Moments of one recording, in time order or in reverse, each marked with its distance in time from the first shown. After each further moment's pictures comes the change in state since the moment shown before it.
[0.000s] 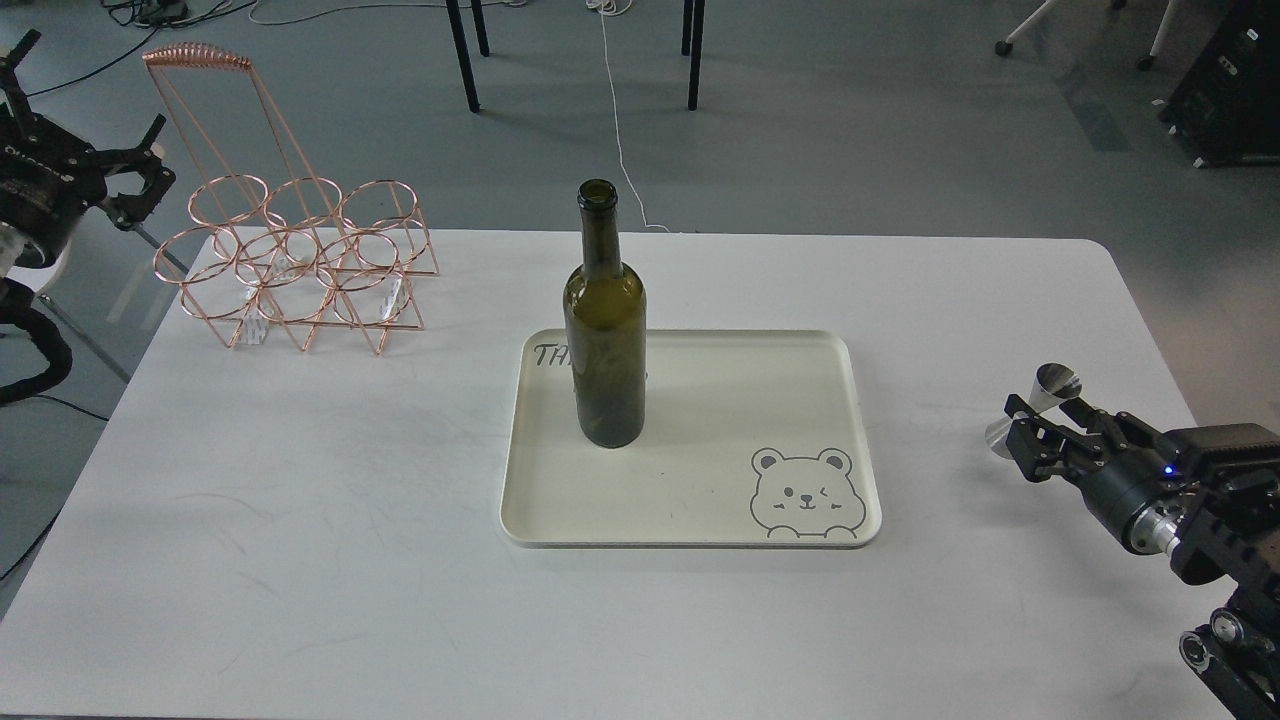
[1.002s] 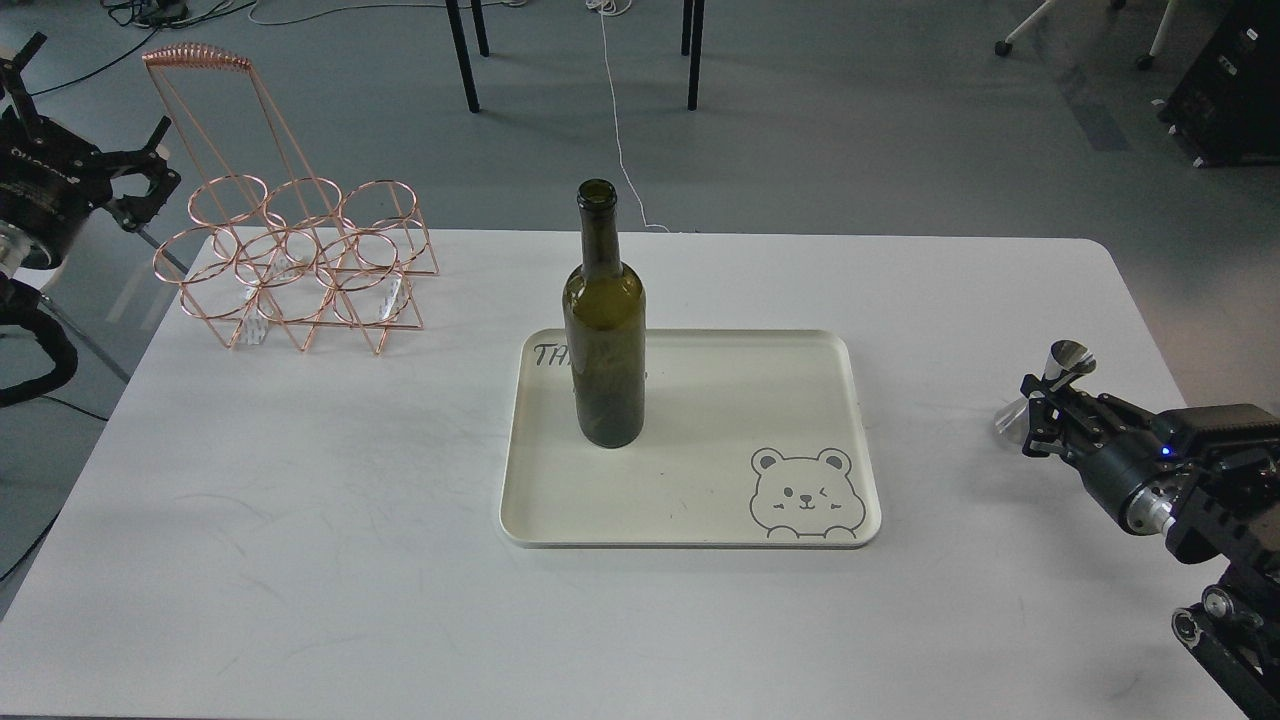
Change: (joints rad) left arm -0.001 -0.012 -0.005 0.003 0.001 0.000 0.000; right arm 0.101 0.029 -0.052 -0.097 0.000 0.001 -0.010
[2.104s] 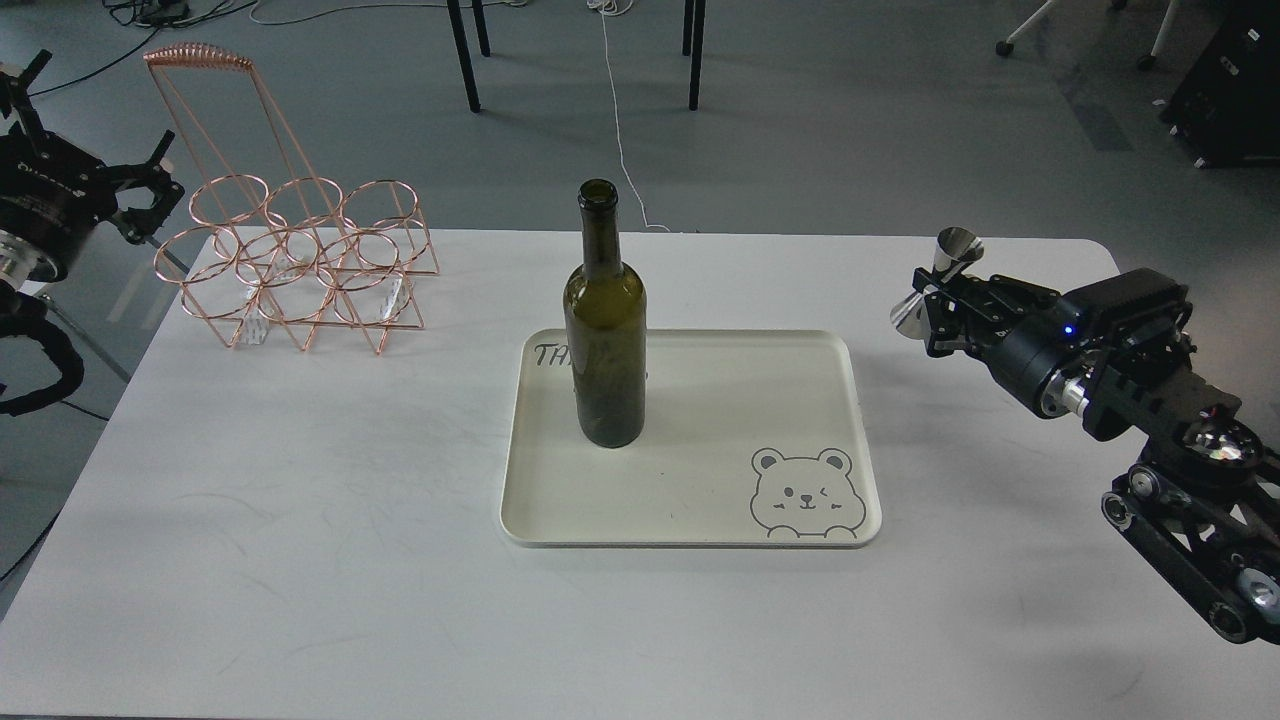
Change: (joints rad) left arm 0.019 -0.015 -0.006 0.008 -0.005 0.000 -0.002; right arm 0.264 0.007 -0.133 0.058 0.000 0.078 0.005
